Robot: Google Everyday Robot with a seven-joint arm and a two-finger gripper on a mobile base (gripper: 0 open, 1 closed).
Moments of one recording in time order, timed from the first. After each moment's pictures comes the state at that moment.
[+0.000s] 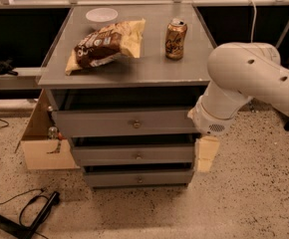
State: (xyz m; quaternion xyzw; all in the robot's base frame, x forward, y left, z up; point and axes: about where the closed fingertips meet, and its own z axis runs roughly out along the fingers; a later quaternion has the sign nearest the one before) arm 0.483 -0.140 0.744 -0.68 0.72 0.06 0.08
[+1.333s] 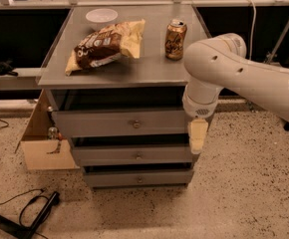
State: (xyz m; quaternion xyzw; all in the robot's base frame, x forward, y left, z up) arm 0.564 -0.145 0.723 -0.71 0.70 -0.03 0.06
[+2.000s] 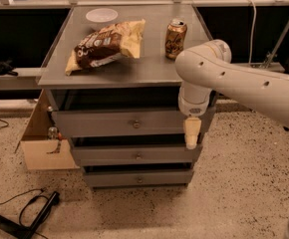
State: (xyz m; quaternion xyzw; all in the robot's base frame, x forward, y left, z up) arm 0.605 -0.142 0.691 -0.71 0.70 -0.05 0.05
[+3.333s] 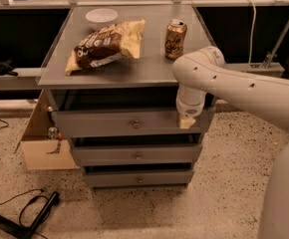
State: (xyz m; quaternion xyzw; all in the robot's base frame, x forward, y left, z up) arm 0.632 -0.142 0.656 -0.69 0.72 -0.05 0.05
